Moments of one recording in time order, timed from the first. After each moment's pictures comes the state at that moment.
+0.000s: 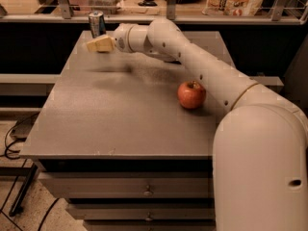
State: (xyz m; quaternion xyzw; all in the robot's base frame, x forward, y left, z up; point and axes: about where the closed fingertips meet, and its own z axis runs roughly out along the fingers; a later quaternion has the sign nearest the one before) arm 0.820 0.180 0.898 -0.37 0.67 0.32 0.56
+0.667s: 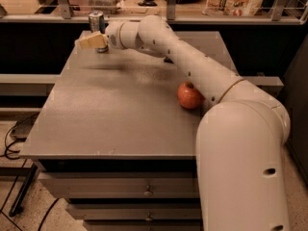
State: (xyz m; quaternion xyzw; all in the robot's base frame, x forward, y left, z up) arm 0.833 0.207 0.904 -0.38 0.66 0.31 0.57
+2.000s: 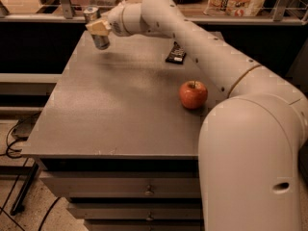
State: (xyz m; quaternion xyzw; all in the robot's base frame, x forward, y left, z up) arm 0.815 0.187 0.947 -0.44 0.66 0.26 0.55
